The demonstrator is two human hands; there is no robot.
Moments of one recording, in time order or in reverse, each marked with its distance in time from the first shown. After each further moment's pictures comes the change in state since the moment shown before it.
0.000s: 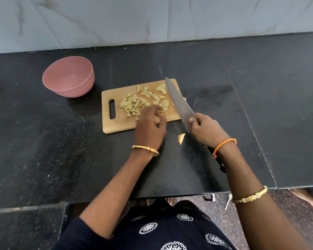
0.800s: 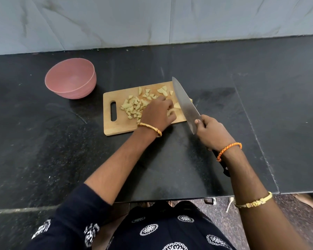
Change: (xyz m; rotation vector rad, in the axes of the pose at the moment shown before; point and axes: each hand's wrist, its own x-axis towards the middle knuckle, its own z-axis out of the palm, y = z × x) left_hand 0.050 0.009 0.009 0.361 -0.306 0.191; right_hand 0.003 0.009 -0.003 0.020 0.068 0.017
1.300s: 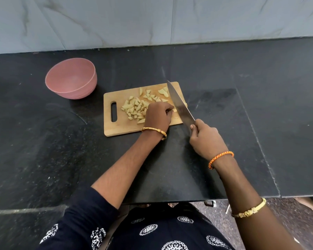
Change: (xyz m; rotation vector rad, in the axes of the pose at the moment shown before) left_hand 0.003 -0.001 0.017 -0.251 0.141 -0.170; right_hand -0.004 0.003 0.023 -0.150 0.093 -0.090
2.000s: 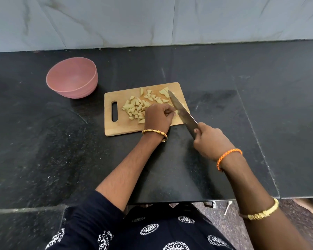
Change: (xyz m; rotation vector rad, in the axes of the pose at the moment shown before) left_hand -0.004 -0.005 0.007 -0.140 0.049 -0.063; right_hand -0.008 -0.007 -0.017 -0.127 -0.124 0.084
